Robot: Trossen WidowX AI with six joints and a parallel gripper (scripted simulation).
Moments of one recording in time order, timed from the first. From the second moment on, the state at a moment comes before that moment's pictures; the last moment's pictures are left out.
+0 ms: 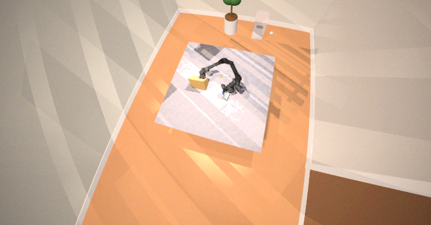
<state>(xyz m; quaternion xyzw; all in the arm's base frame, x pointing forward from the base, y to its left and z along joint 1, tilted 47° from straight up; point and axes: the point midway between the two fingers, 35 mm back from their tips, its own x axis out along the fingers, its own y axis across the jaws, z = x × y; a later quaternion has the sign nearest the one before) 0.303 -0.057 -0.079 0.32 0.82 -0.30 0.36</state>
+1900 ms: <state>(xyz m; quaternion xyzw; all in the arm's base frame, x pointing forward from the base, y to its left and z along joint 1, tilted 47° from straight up) 0.376 0.018 0.040 -0.44 0.64 0.43 0.45</state>
